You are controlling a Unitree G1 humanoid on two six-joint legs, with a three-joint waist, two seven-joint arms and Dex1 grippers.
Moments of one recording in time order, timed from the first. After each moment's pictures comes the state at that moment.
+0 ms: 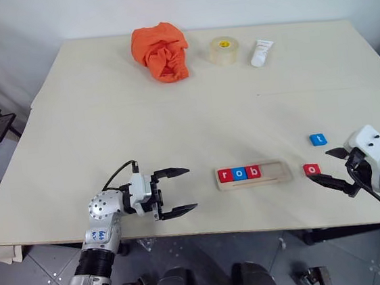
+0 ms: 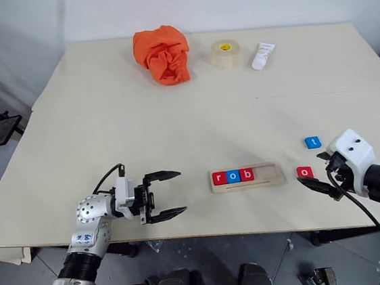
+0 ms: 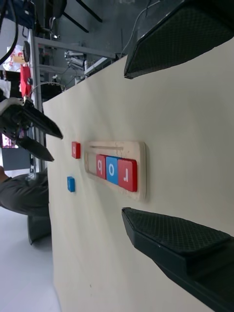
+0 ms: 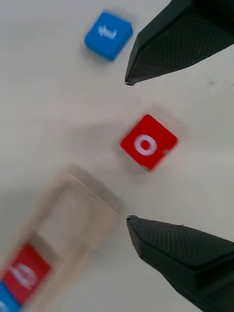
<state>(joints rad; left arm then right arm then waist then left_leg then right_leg) -0.31 0.35 -0.05 0.27 -0.39 -0.30 -1.27 0.00 -1.05 -0.31 -0.17 0.38 0.58 0.98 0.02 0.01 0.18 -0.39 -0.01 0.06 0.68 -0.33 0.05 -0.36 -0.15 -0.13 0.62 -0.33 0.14</state>
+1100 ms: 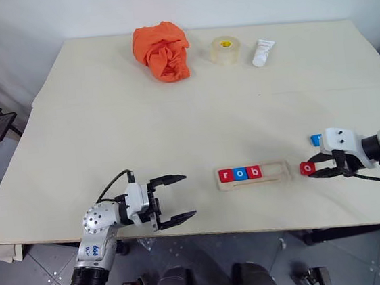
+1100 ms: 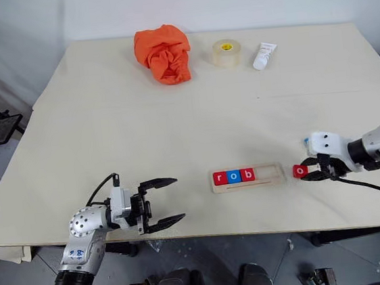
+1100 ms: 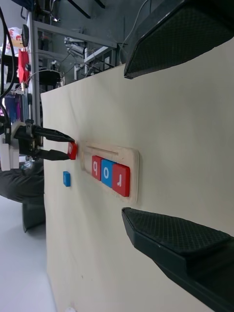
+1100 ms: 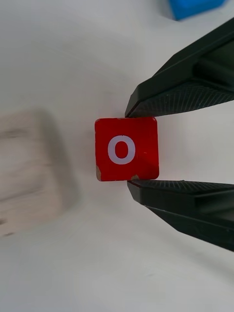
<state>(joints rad) -0.20 0.38 -0.05 0.11 -0.39 -0.26 -1.18 -0.55 -1.07 0.14 0.39 0.08 0.11 1.43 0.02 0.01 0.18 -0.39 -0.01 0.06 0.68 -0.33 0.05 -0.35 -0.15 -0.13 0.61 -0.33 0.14</state>
